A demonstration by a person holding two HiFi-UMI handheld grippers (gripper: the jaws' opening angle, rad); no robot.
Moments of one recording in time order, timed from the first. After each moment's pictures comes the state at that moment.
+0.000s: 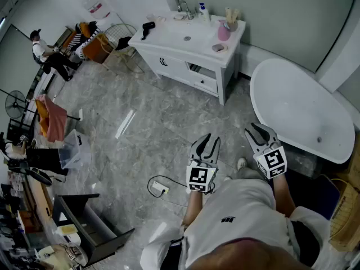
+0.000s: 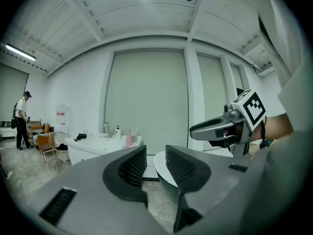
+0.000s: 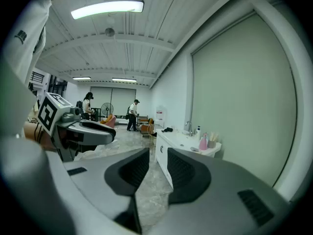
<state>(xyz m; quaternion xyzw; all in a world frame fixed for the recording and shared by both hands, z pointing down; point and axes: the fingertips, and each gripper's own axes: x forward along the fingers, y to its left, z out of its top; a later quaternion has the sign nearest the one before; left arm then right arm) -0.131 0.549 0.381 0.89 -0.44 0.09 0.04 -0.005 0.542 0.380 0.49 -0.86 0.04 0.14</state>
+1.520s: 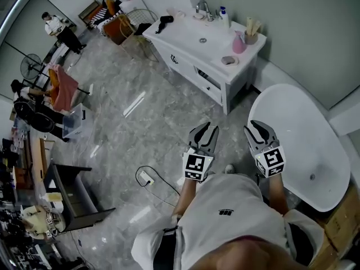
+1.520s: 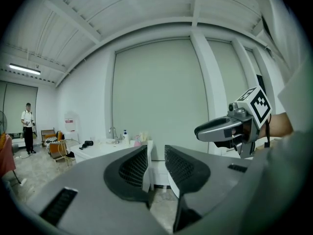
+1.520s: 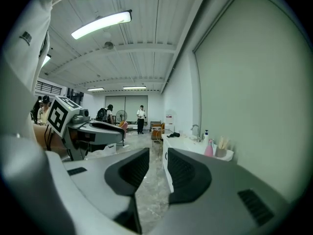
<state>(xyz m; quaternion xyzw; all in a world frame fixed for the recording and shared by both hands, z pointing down) -0.010 0.379 0.364 0.85 -0.52 0.11 0.02 0.111 0.369 0.373 0.39 -0.91 0.04 0.11</state>
